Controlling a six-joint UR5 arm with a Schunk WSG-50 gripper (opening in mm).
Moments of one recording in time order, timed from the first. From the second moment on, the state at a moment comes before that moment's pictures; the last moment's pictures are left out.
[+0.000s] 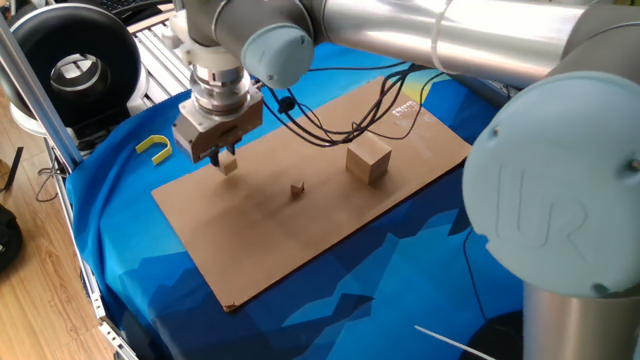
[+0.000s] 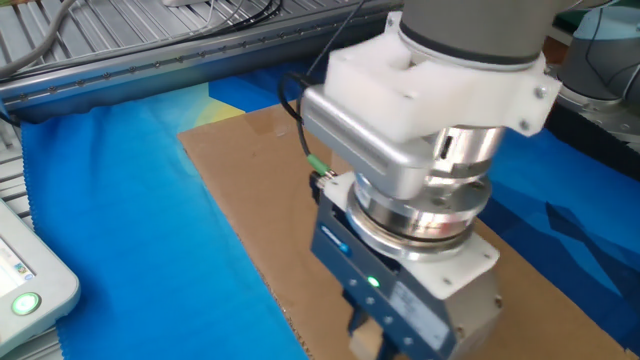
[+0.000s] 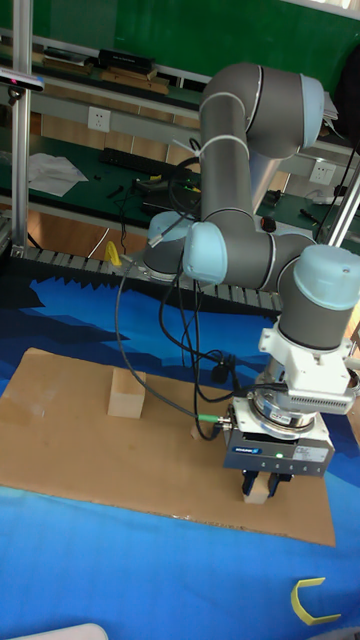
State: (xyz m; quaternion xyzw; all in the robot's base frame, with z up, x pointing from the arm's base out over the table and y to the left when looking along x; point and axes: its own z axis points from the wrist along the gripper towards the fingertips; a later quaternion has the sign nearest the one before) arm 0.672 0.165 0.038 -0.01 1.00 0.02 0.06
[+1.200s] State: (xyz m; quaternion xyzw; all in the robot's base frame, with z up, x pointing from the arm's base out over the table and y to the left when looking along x) arm 0.692 0.140 0.021 0.04 1.00 0.03 0.08
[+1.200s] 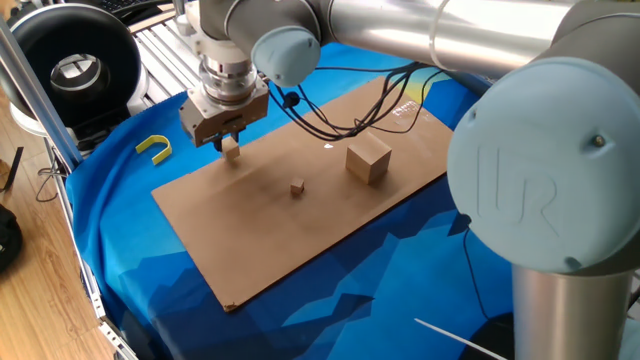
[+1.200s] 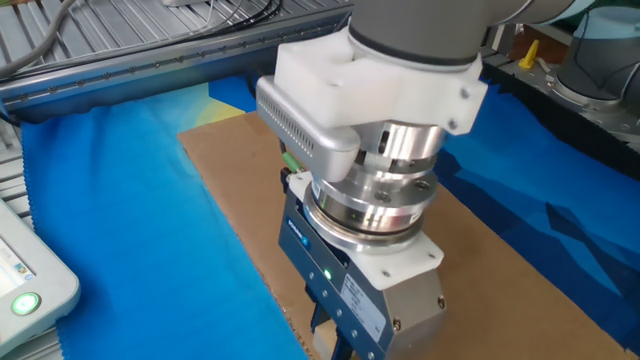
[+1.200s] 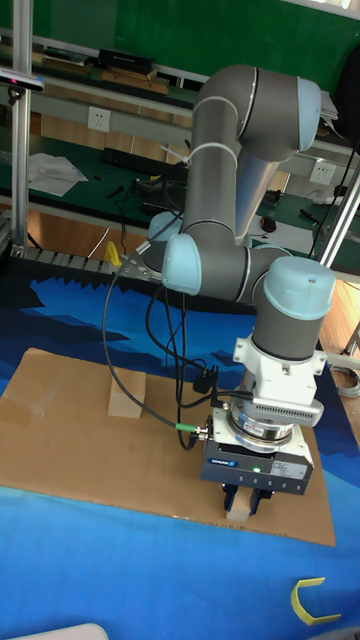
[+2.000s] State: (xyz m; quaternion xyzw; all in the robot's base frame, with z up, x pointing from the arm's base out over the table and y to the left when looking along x) arm 0.687 0.128 0.010 0.03 1.00 0.02 0.08
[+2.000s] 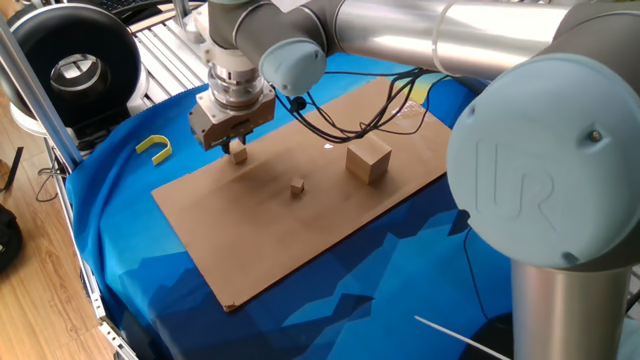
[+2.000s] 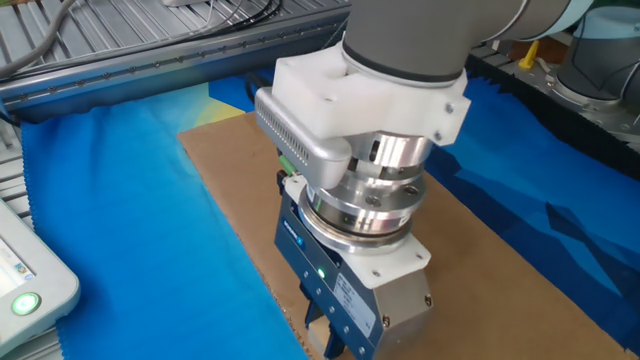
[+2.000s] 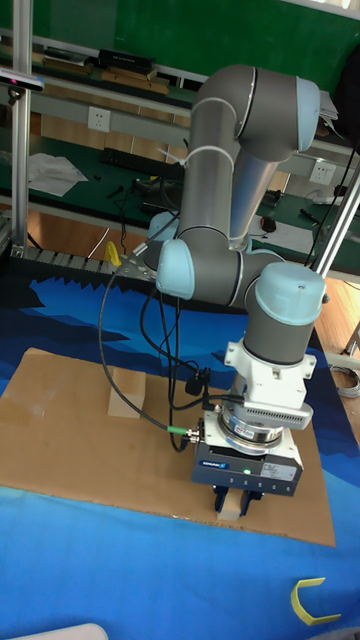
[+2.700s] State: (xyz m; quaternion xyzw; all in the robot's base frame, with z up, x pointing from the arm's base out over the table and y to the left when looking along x) arm 0.691 0.131 0.012 -0.01 1.00 0.04 0.09
